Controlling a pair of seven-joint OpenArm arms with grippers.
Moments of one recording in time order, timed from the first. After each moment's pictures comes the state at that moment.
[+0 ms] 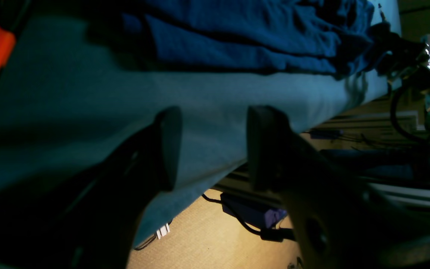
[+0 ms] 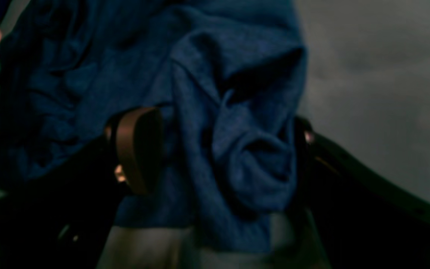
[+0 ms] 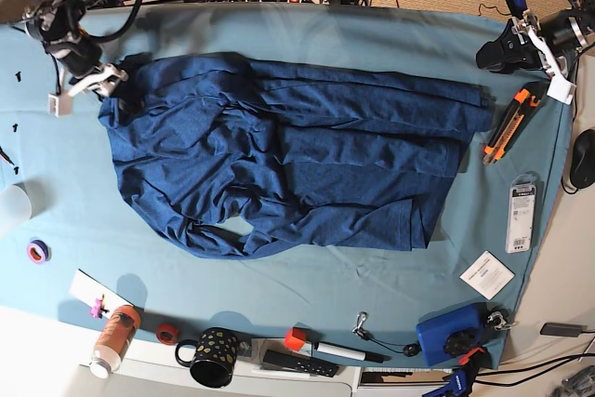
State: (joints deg) left arm 22.5 -20.9 -37.2 87.5 -82.6 -43.3 81.8; right arm -10.2 9.4 49.4 88.4 49.0 37.7 -68.3
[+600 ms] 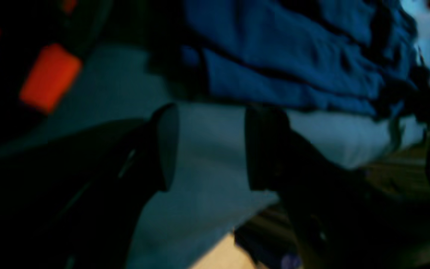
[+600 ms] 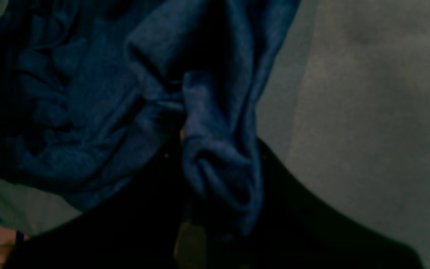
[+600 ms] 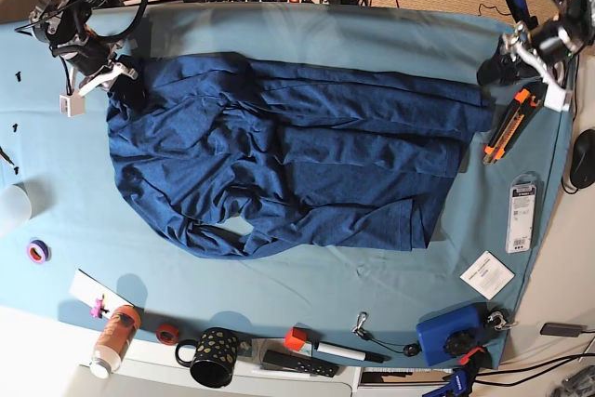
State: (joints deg) left arm 18.6 -15.9 -37.2 87.2 -67.4 -39.2 69.1; right arm -10.5 9.2 48.1 88.2 49.7 37.4 -70.2
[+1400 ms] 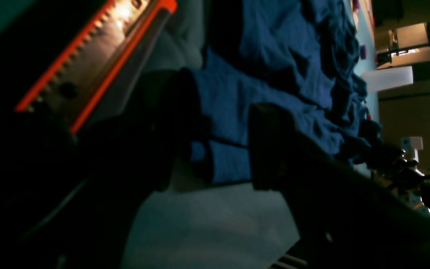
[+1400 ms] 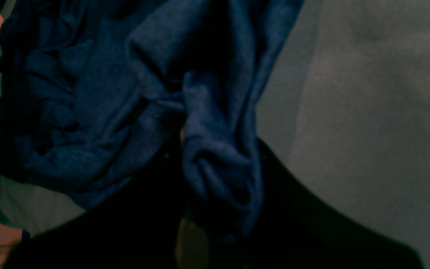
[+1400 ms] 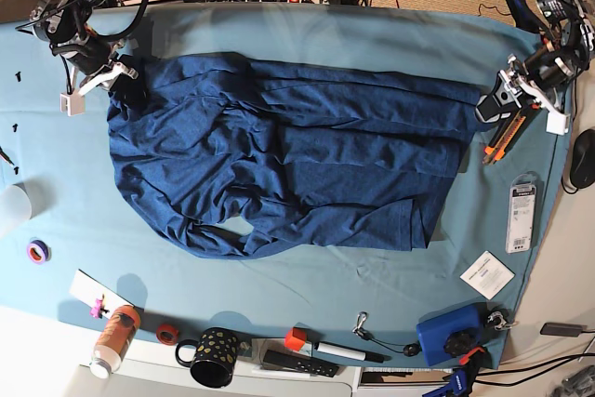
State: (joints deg) left arm 9.2 -15.3 -37.7 72.7 -68.8 -38.1 69.1; right arm -10.6 9.2 48.1 88.1 50.7 37.4 -70.3
